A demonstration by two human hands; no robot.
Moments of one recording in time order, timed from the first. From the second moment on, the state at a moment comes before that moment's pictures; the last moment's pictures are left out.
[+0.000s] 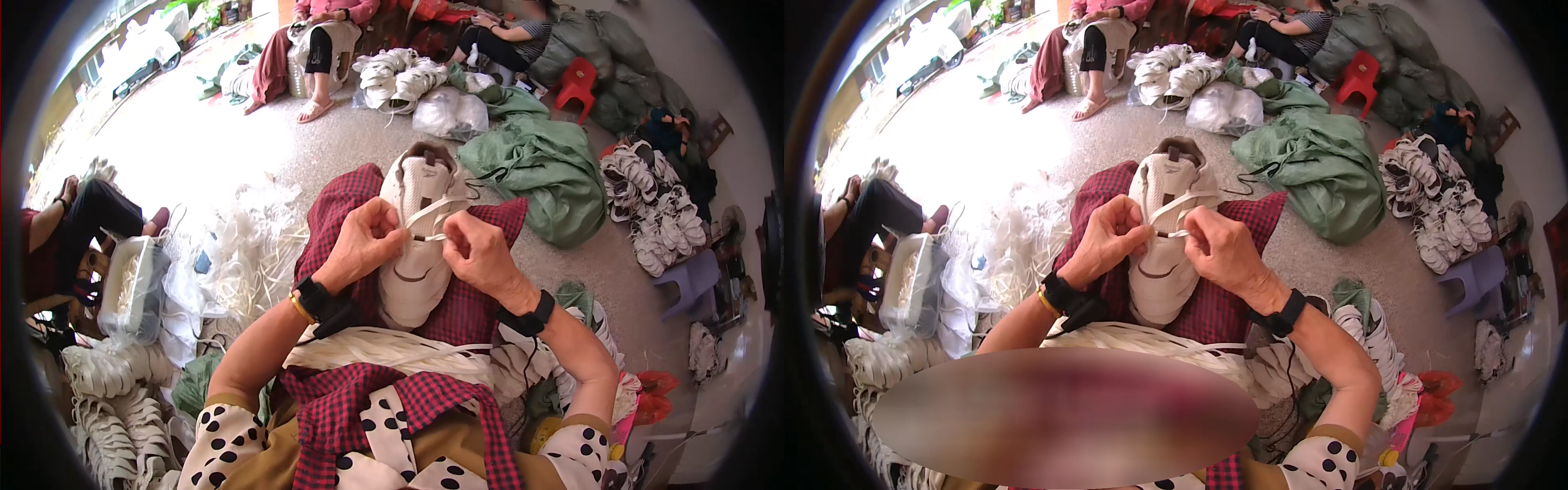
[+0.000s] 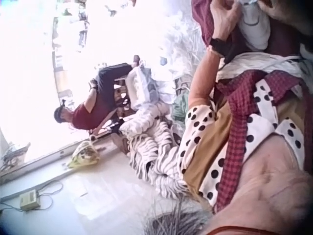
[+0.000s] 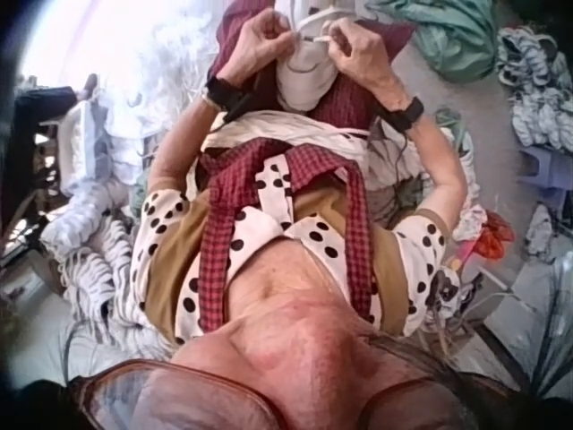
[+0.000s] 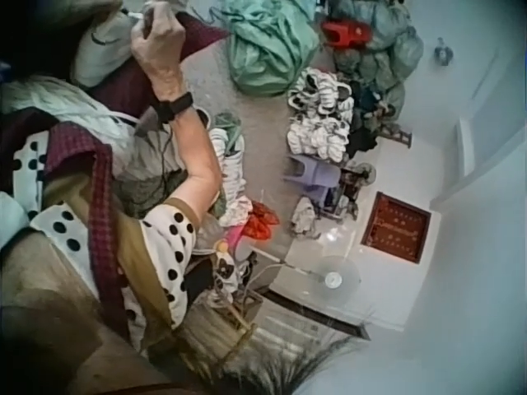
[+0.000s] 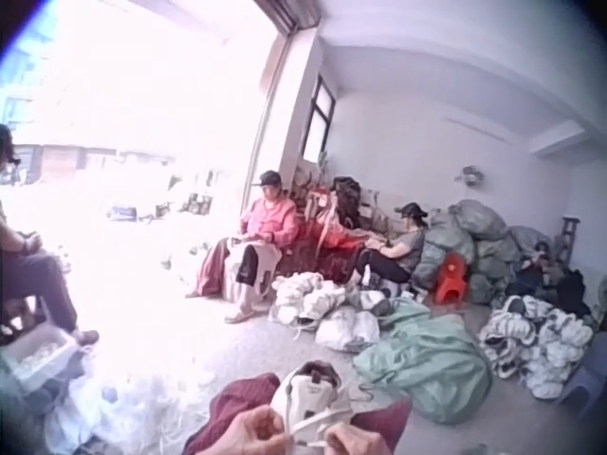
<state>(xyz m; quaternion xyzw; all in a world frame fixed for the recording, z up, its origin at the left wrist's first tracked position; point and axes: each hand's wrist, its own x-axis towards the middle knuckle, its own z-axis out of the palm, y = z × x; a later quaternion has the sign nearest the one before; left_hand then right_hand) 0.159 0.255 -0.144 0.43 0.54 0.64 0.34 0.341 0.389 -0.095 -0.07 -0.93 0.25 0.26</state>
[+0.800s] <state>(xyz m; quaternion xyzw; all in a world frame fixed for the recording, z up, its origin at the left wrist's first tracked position) 0.188 0.256 -0.124 0.67 0.71 0.23 -0.06 0.305 0.436 -0.098 0.15 -0.93 0.05 0.32</state>
